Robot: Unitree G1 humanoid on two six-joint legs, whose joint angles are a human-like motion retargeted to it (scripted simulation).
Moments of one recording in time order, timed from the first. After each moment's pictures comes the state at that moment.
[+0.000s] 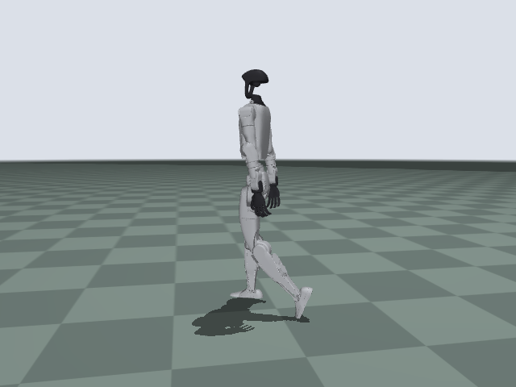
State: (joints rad) left arm 0.18 0.16 0.57 1.70 0.92 -0.14 -0.04; right arm 0.15 -0.12 -0.64 1.67 -0.59 -0.13 0.12; waist -0.11 -0.03 -0.21; left_leg -0.07 -0.13 -0.17 0.64 0.42 -0.26; right_leg -0.32 -0.08 -0.01 0.08 0.07 -0.04
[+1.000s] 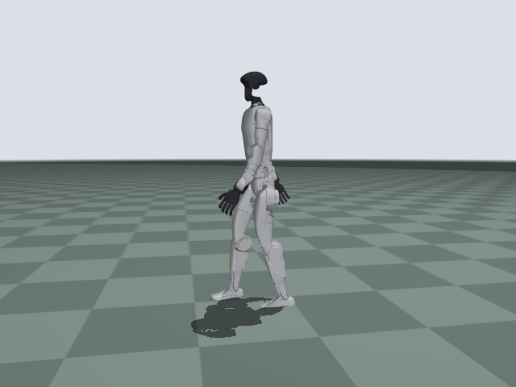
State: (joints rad) left arm -0.23 0.14 0.41 1.33 0.81 -0.37 -0.17; right arm 0.32 -0.11 -0.69 1.70 -0.65 -0.06 0.24; waist 0.00 0.00 -0.14; left_leg -0.06 -0.18 -0.11 0.13 -0.23 0.21; right_leg -0.45 -0.06 0.15 0.12 0.03 0.08
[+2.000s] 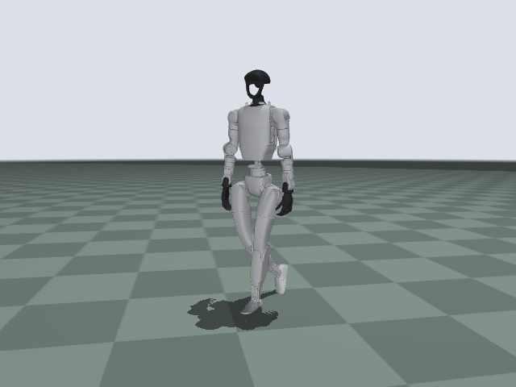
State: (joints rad) left arm 0.08 0.11 0.62 1.68 0.84 -0.17 -0.07; right arm 0.05 -0.18 -0.55 1.58 -0.80 -0.16 0.06; waist 0.11 0.02 -0.18; left_leg -0.34 -0.04 0.22 0.19 -0.17 0.26; right_leg -0.13 0.23 -0.02 0.69 0.35 0.18
